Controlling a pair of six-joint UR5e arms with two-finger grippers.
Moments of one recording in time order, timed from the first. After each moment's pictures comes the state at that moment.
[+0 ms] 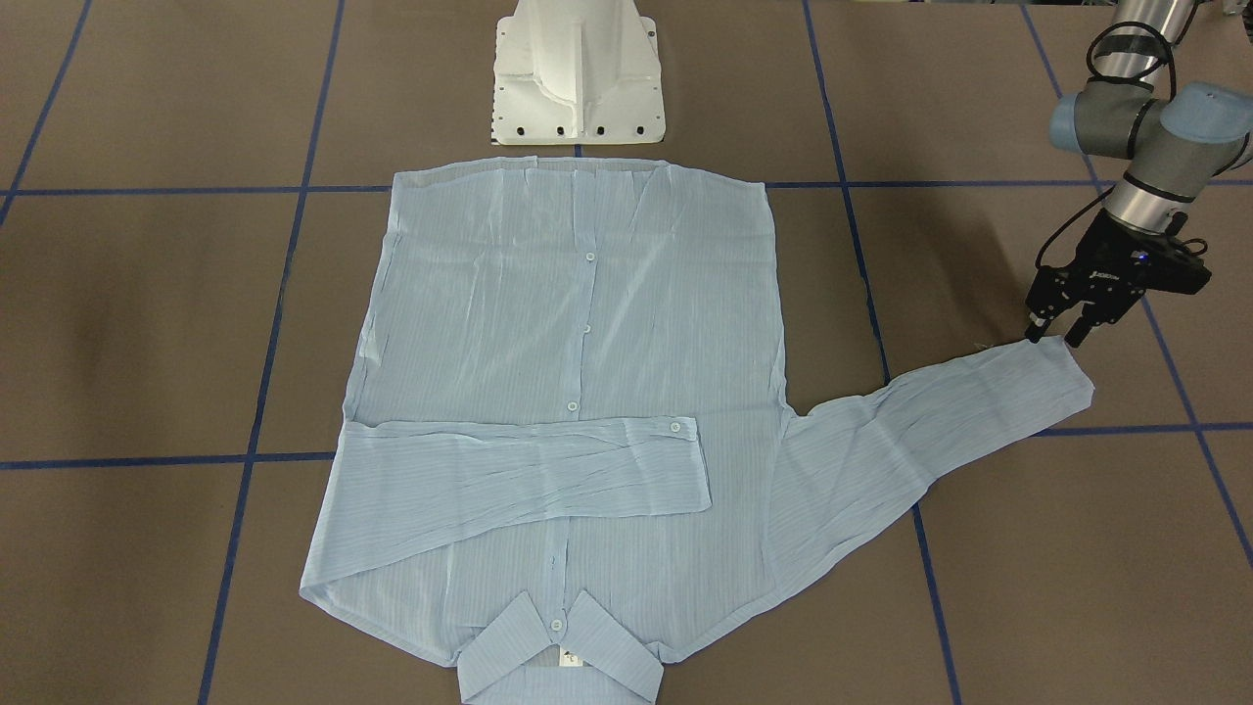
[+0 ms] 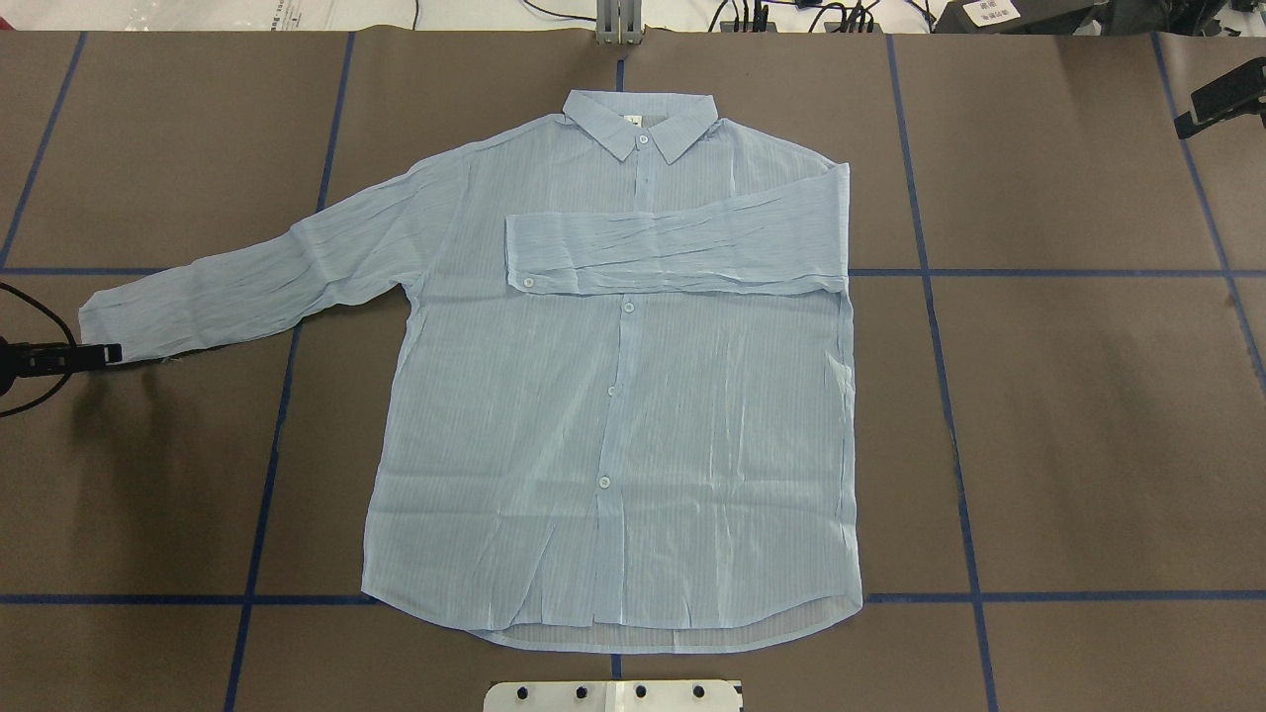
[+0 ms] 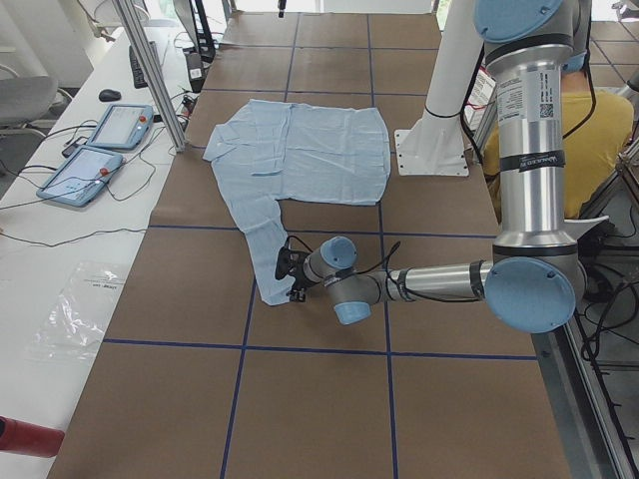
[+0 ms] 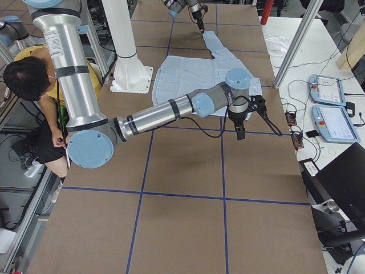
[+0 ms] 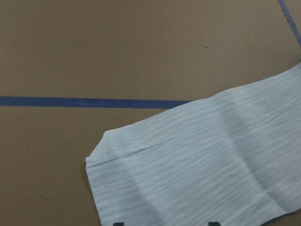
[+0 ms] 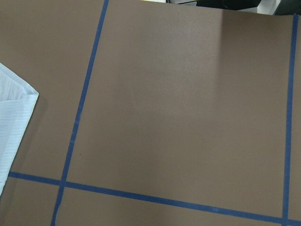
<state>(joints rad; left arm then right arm) -0.86 -1.43 -1.42 -2.89 -1.84 -1.04 1.37 -1.34 1.73 -1.46 2.29 0.35</state>
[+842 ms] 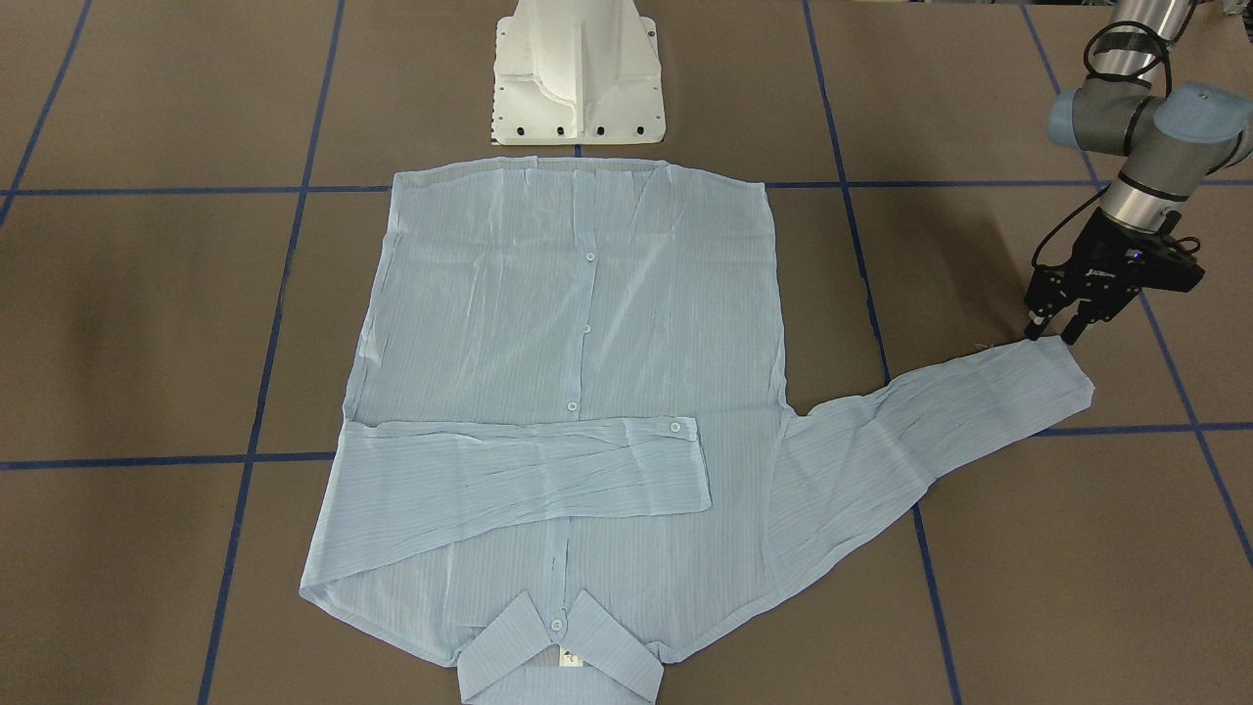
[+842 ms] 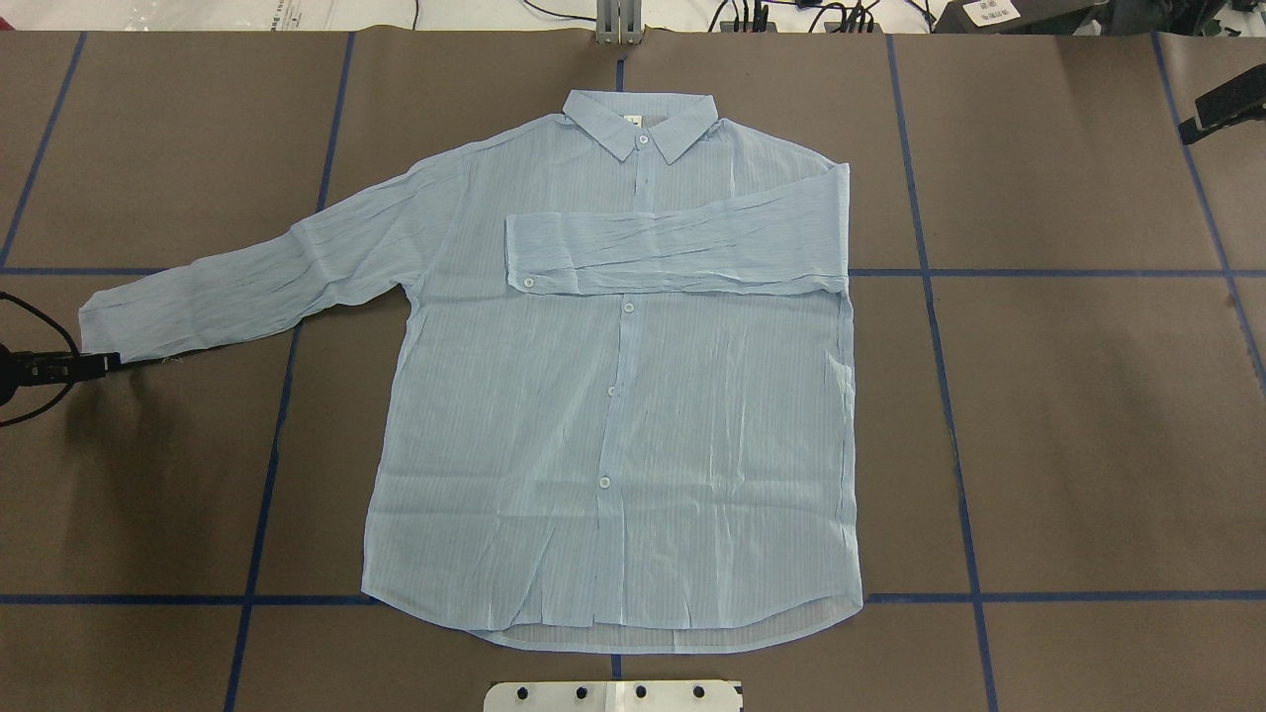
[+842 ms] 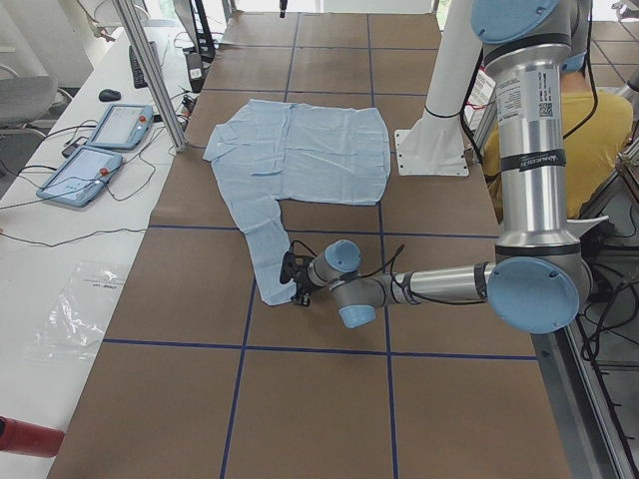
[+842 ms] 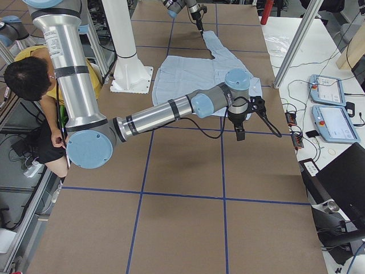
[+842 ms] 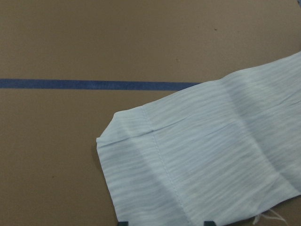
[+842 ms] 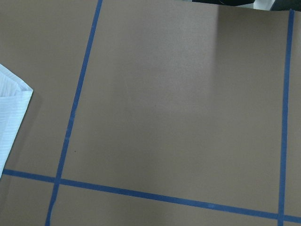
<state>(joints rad) -0.84 -1.43 -1.42 -2.89 -1.82 -1.04 1.37 -1.35 1.73 -1.45 2.29 0.35</state>
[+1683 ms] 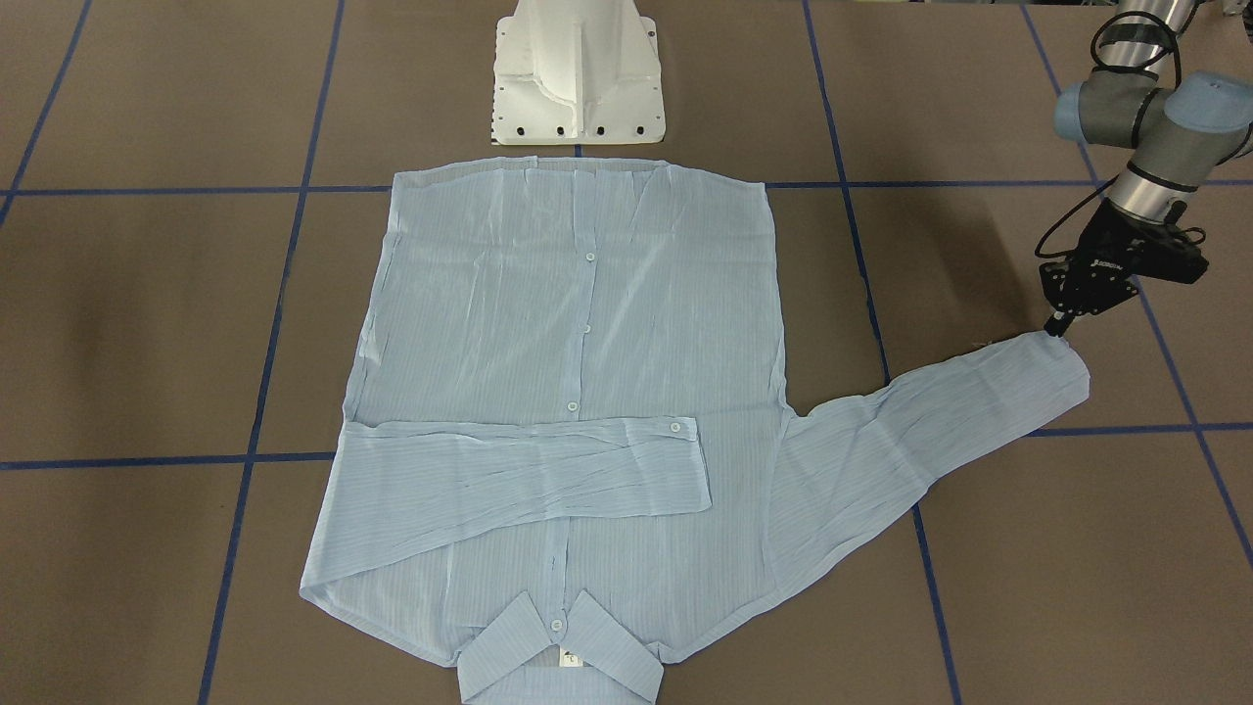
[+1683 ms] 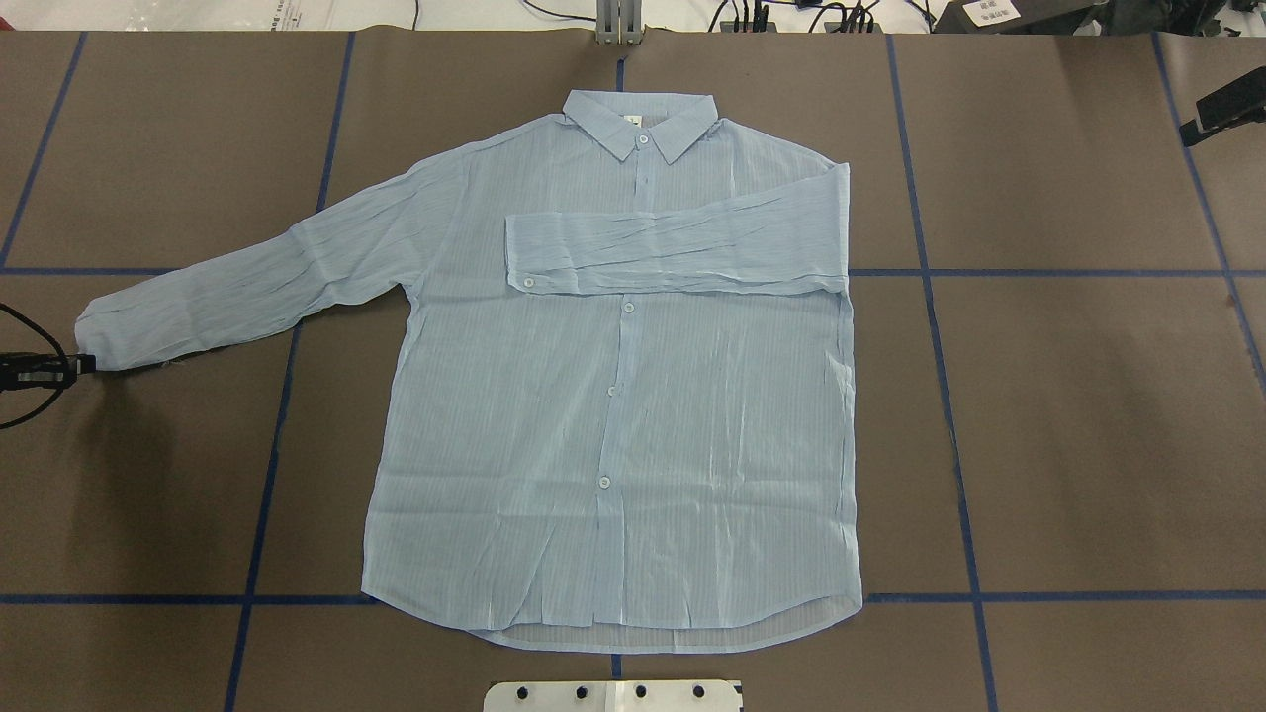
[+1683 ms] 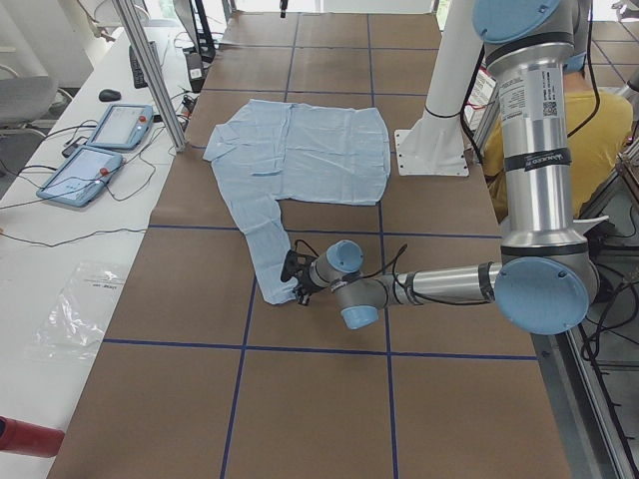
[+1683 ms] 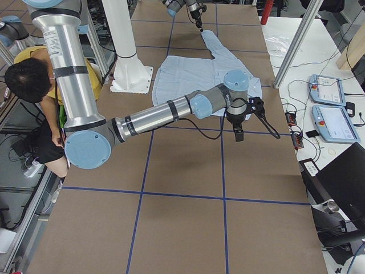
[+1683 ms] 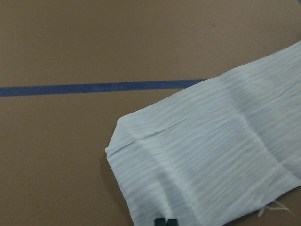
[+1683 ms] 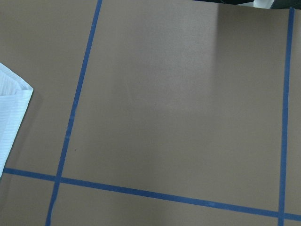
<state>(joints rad) -0.88 -1.40 -1.48 -2.88 -1.86 -0.92 1.37 -1.36 1.73 -1.45 2.29 0.35</state>
